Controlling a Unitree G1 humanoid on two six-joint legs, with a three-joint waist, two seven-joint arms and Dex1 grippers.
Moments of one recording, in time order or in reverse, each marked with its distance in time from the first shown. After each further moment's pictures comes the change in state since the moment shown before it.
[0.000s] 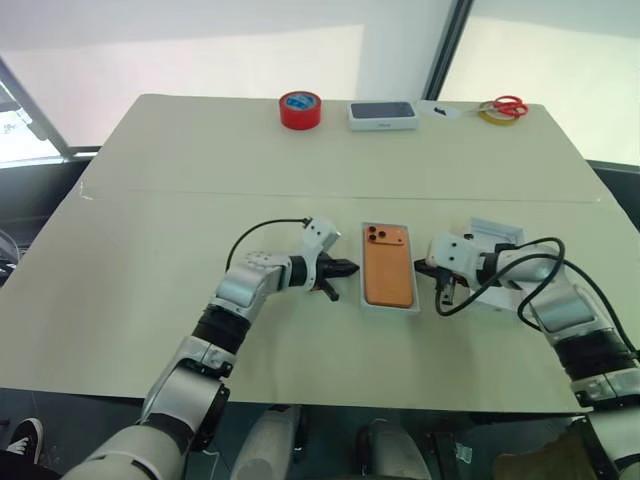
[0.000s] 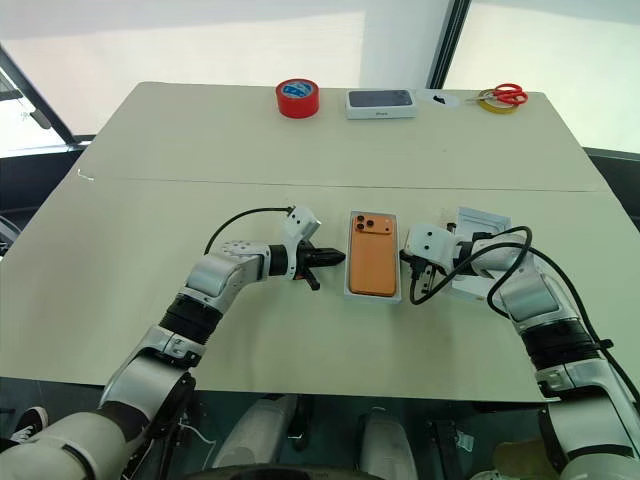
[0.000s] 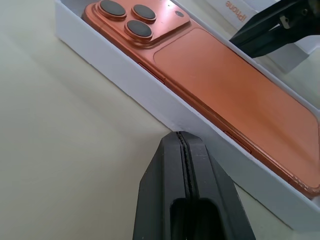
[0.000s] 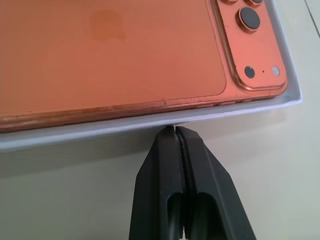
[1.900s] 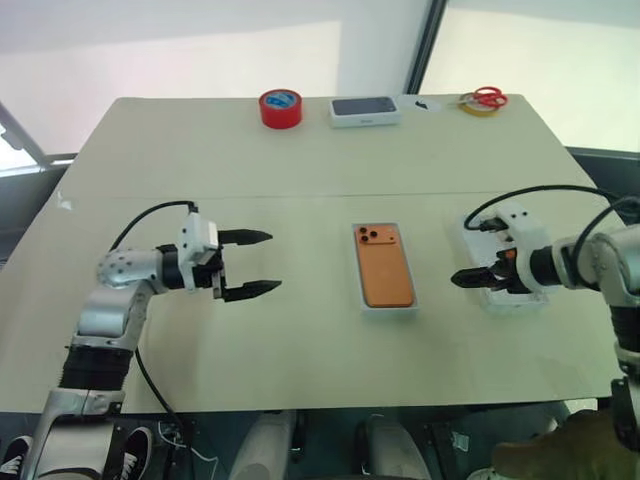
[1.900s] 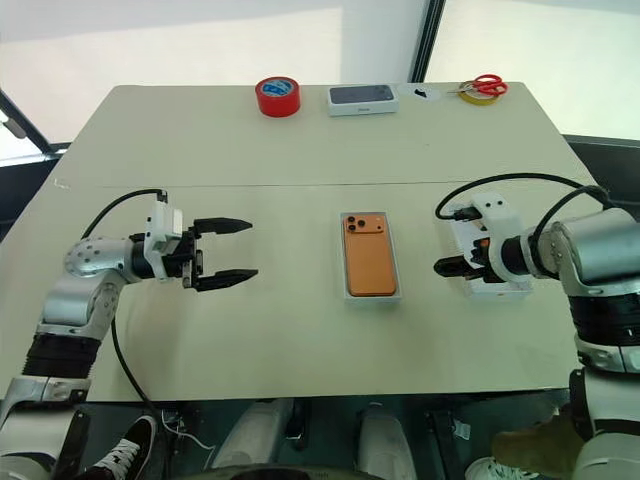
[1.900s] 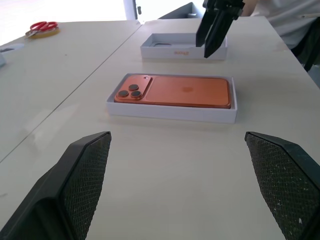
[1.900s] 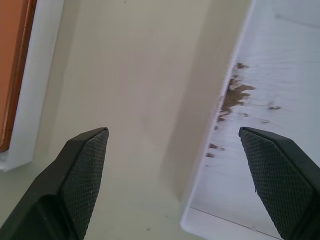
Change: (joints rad) left arm 0.319 0.468 0.299 -0.329 -0.163 -0.525 -0.483; right arm -0.188 -0.097 -0.169 -0.296 0.533 1.571 -0.402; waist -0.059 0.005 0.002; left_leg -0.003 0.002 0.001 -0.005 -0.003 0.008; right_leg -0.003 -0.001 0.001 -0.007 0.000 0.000
